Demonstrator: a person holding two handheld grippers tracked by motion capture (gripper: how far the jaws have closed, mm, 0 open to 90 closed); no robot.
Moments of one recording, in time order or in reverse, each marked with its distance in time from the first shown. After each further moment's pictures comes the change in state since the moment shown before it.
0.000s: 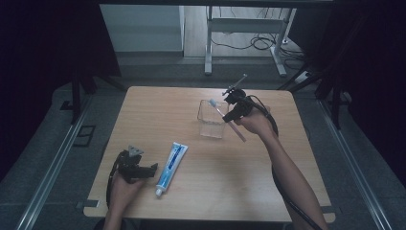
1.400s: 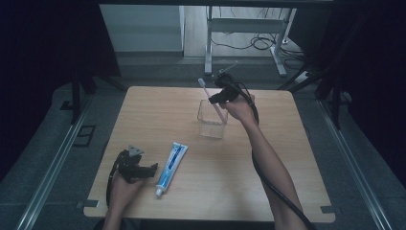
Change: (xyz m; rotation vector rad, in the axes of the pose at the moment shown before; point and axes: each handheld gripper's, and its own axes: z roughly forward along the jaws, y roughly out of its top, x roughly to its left) left arm 0.000 0.001 0.001 0.001 -0.003 0.004; right arm -0.013 0.053 0.021 -0.213 -0.012 0.029
